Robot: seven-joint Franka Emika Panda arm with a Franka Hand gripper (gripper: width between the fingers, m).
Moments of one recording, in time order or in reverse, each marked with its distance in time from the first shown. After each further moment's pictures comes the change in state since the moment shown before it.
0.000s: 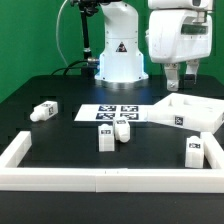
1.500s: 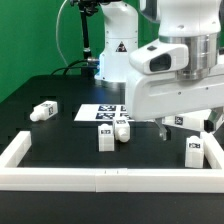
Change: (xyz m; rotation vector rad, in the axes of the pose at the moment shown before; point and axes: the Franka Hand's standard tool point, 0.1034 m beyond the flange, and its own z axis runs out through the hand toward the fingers) arm 0.035 0.025 0.077 0.112 0.005 0.745
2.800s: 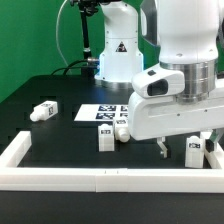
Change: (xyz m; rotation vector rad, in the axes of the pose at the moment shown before) arm -0.019 0.001 0.039 0.026 -0.060 0.117
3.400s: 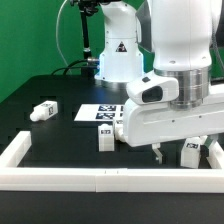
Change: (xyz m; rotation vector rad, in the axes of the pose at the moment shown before) arm -0.001 0.006 0.007 -0.001 0.009 -0.007
